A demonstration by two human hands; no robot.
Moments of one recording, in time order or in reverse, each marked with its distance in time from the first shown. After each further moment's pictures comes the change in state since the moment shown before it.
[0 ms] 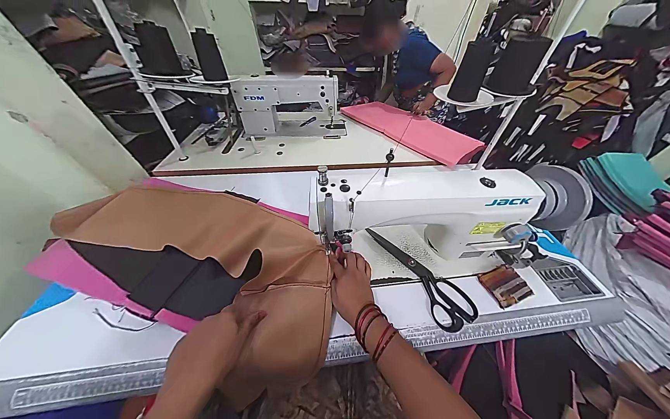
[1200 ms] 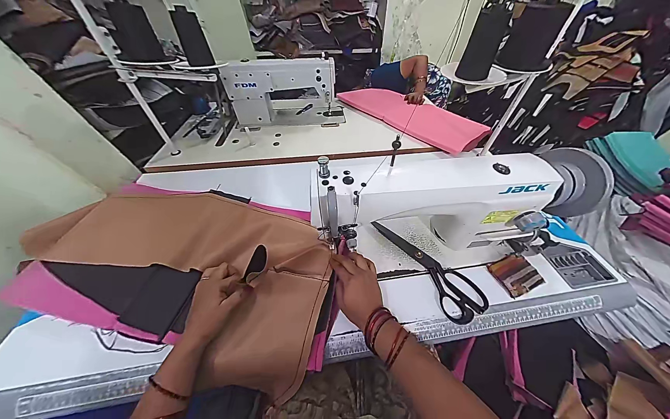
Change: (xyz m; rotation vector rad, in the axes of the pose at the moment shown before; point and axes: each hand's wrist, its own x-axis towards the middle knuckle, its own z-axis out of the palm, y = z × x) left_hand 0.117 -0.060 0.046 -0.471 0.492 0.655; right_hand -0.012 0.009 0.019 0.082 0.349 -0.283
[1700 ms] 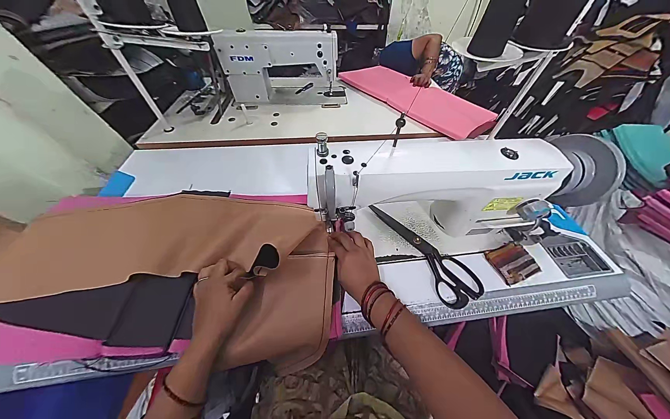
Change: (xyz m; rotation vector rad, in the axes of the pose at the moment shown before) left_hand -0.031 0.057 0.011 0.072 0.045 -0.201; right_hand 0.014 0.008 -0.006 -0.071 -0.184 0.042
